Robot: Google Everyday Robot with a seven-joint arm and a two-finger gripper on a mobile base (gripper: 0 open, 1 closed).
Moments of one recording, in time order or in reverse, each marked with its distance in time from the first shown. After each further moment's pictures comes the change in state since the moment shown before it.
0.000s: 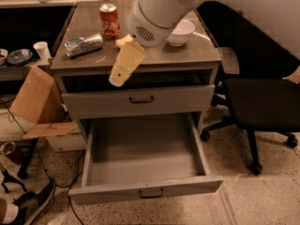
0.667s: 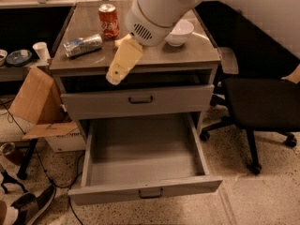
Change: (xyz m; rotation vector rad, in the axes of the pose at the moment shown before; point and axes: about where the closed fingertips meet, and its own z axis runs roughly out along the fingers) arm -0.004 0.000 -0.001 0.008 -0.001 0.066
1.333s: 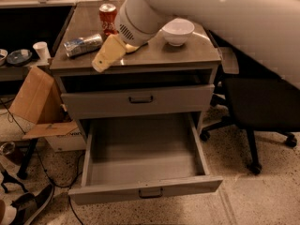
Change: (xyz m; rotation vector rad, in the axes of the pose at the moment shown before) arm -0.027 -0.028 0.041 0.102 -0.099 0.165
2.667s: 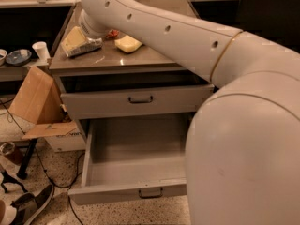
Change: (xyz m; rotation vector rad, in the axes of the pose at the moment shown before) arm -0.098 -0.041 0.181 0.059 -0.111 0.183
